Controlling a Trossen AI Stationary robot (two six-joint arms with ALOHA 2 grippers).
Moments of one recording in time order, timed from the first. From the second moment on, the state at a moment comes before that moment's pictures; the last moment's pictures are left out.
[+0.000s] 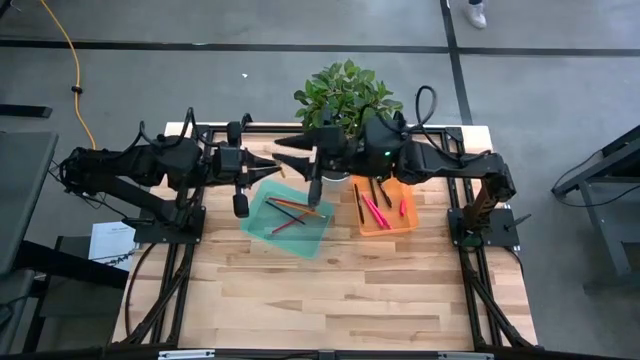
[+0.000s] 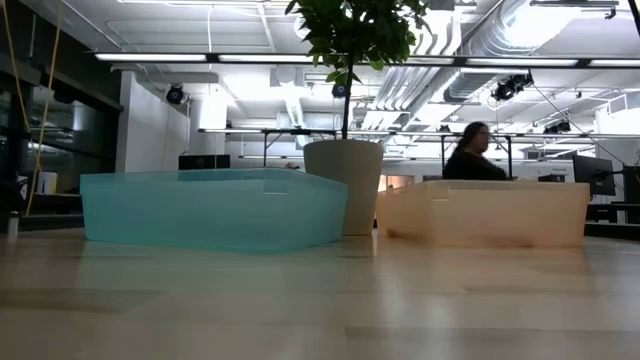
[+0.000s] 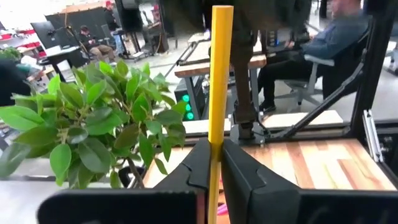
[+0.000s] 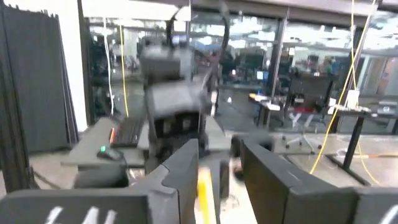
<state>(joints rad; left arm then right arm) -0.06 1.06 1.33 -0.41 -0.37 0.15 0.07 1.79 2.06 -0.15 0.17 -0.11</state>
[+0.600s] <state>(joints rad) -0.04 1.09 1.26 -0.75 -0.37 0.06 0.11 1.71 2.31 -0.39 0.17 -0.21</state>
